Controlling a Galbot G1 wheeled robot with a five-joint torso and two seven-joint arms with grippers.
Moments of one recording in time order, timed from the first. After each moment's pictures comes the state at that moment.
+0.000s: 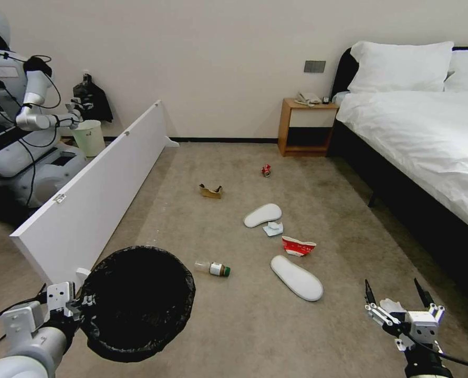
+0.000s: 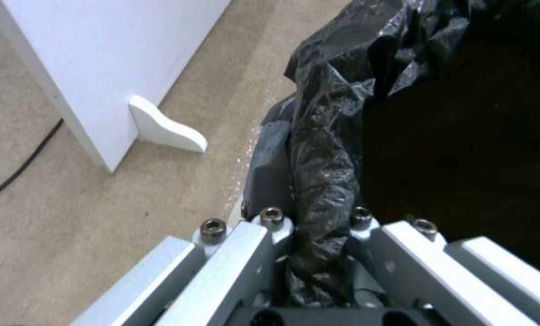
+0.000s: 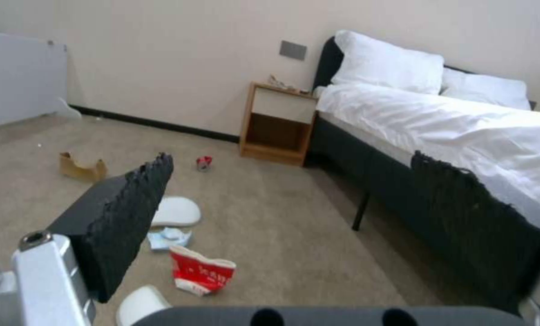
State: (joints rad) left arm 1.59 -1.13 -0.86 -2.33 -0.86 0.74 -0.42; right arm -1.77 1.36 0.78 2.13 0.09 0.24 0.06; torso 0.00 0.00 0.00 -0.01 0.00
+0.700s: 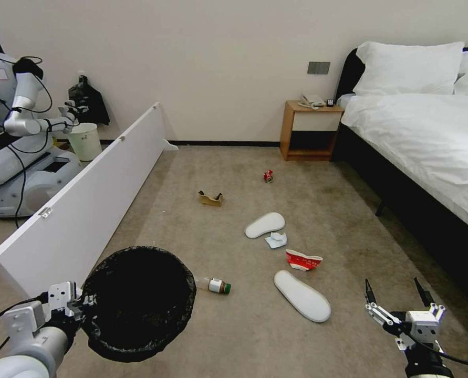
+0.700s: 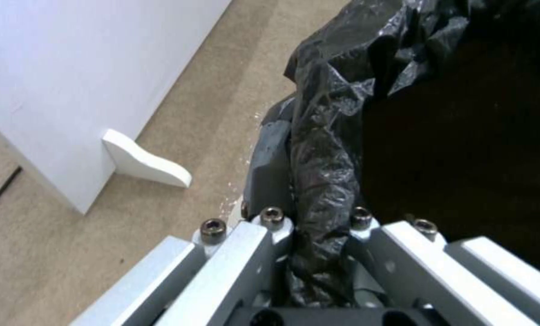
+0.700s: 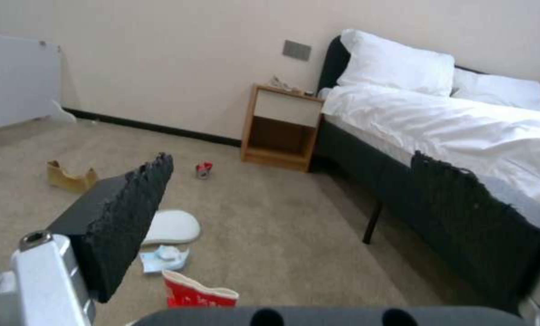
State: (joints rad) left arm 1.59 -1.13 -0.85 -2.33 -0.85 0.74 -0.43; right arm -1.77 1.36 0.78 2.14 0.10 0.24 0.06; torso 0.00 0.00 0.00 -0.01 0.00
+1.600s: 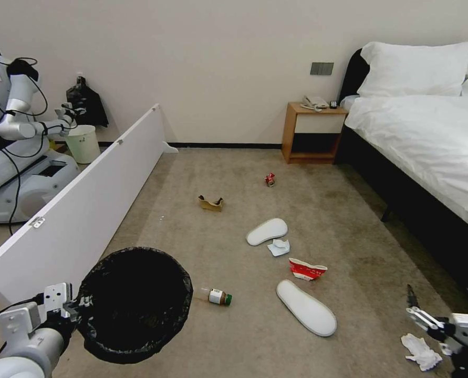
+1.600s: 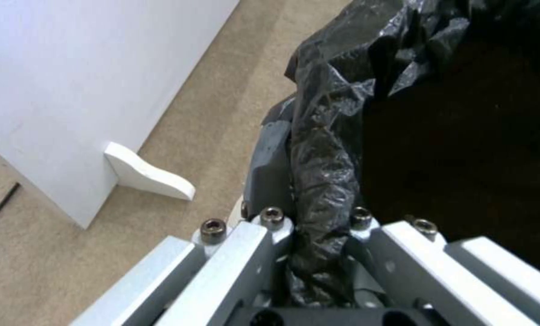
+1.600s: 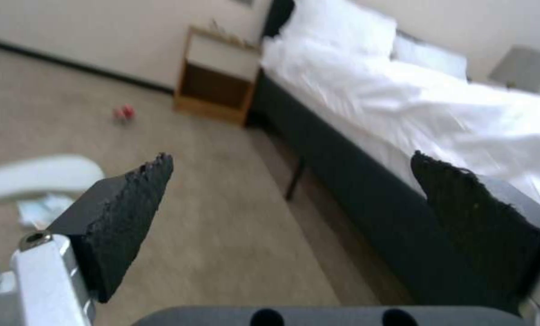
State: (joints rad) left arm 1.60 -1.12 -0.88 -2.32 -0.86 0.74 -0.42; right arm -1.84 1.22 1.00 2.07 0.23 0.11 0.11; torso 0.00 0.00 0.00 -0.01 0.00
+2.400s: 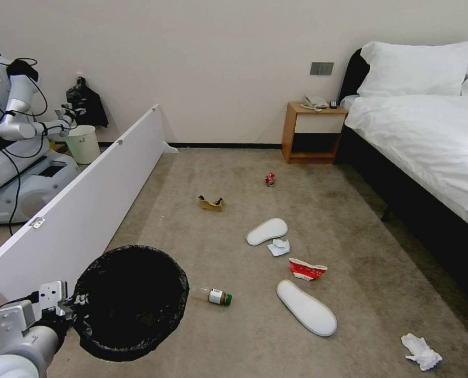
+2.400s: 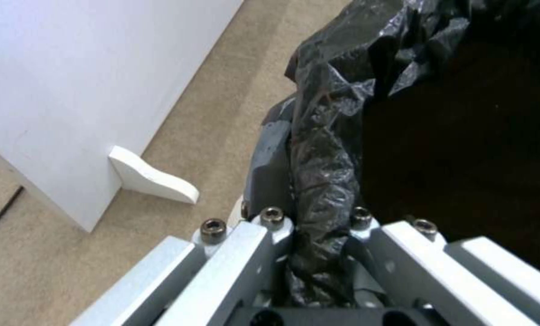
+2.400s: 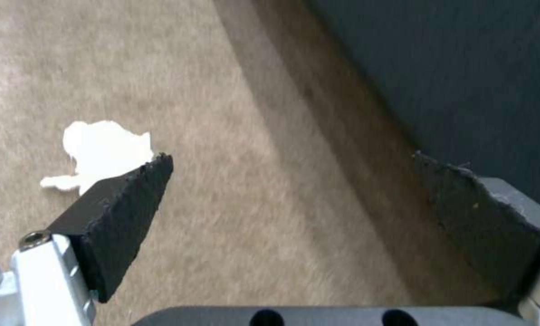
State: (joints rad) left arm 1.60 -1.11 -0.90 -2.31 -0.88 0.74 -0.41; right arm -1.73 1.14 1.08 1.46 0.20 0.05 0.02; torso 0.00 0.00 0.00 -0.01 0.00
